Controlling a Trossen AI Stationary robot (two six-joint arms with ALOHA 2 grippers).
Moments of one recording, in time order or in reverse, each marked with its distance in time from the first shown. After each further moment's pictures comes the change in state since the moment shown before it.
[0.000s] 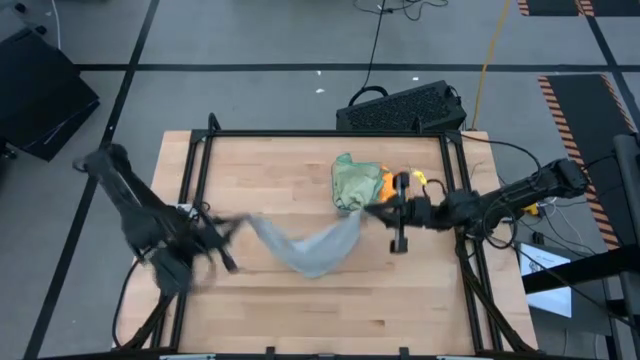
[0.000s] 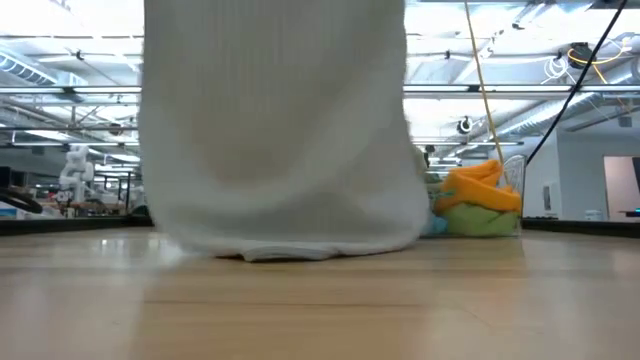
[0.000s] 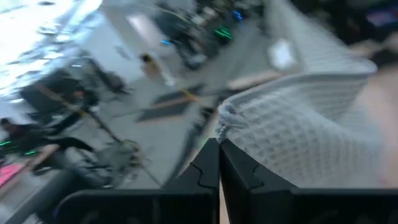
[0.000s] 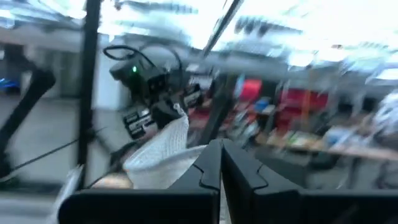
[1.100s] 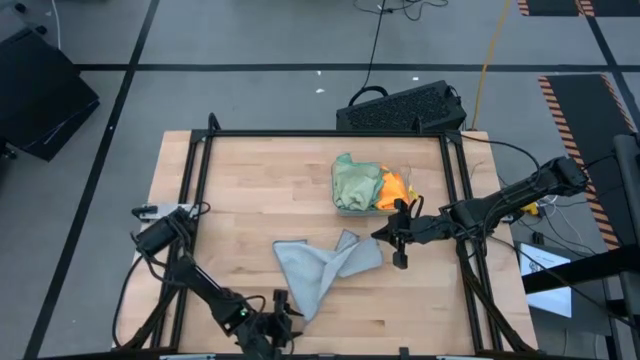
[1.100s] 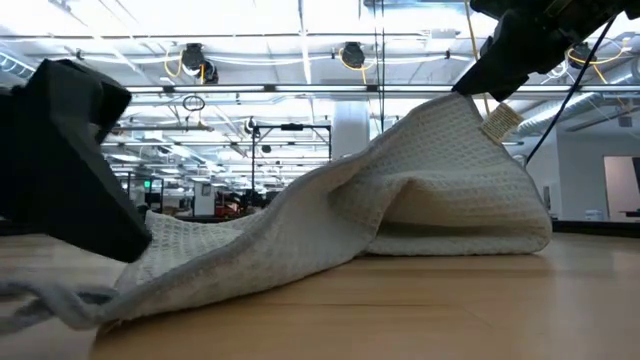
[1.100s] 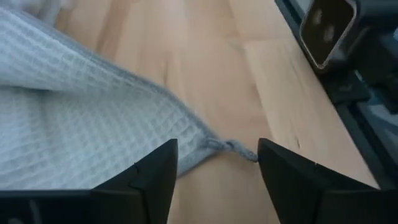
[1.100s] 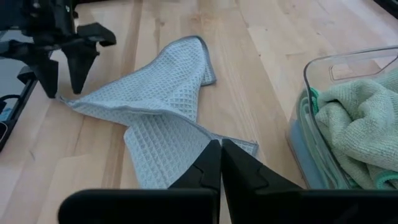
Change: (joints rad) left arm 0.007 0.924 0.001 0.871 0.713 -0.191; right arm 0.051 -0.010 -0.018 -0.877 0.004 0.532
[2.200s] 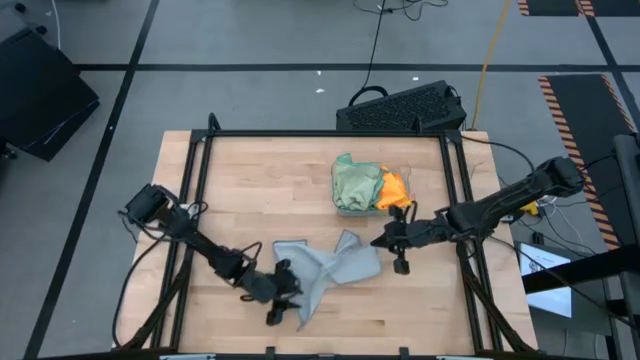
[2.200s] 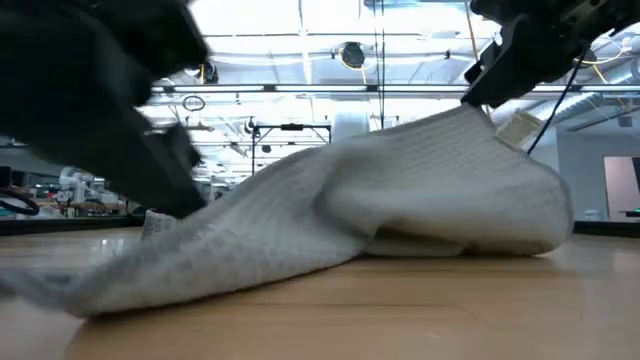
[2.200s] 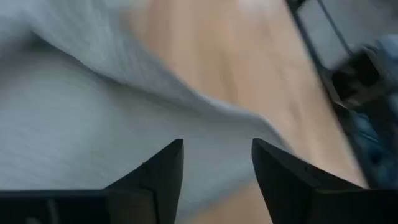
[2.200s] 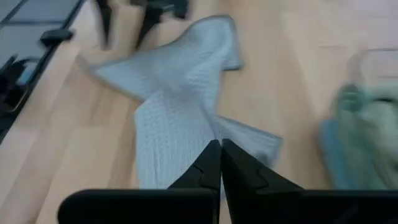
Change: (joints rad) left arm 0.266 -0.259 -0.314 0.202 0.442 -0.099; right arm 0.012 0.060 0.000 0.021 -0.094 -0.082
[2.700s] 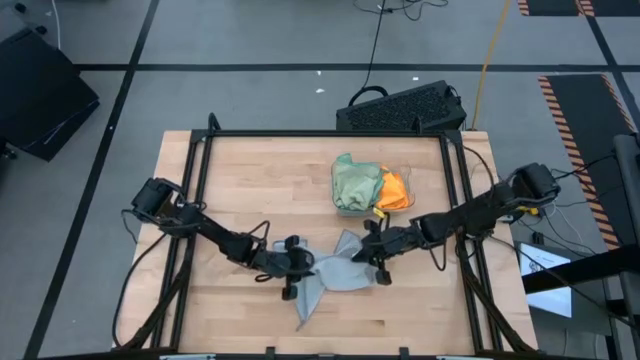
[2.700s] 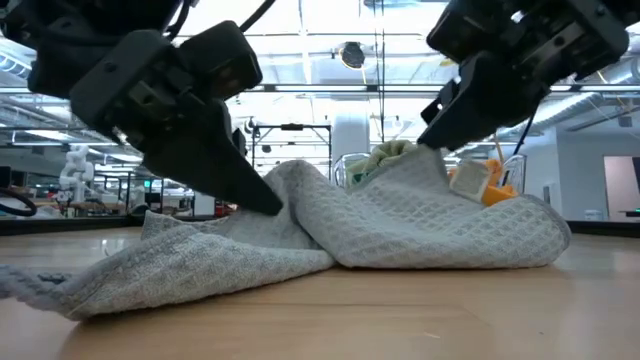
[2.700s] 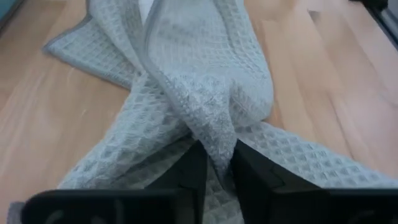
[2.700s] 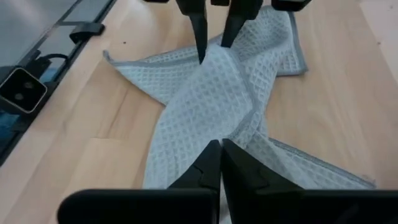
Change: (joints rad) left arm 0.174 0.000 0.000 0.000 -0.035 0.200; right arm -0.051 0.344 0.000 0.400 -0.194 -0.045
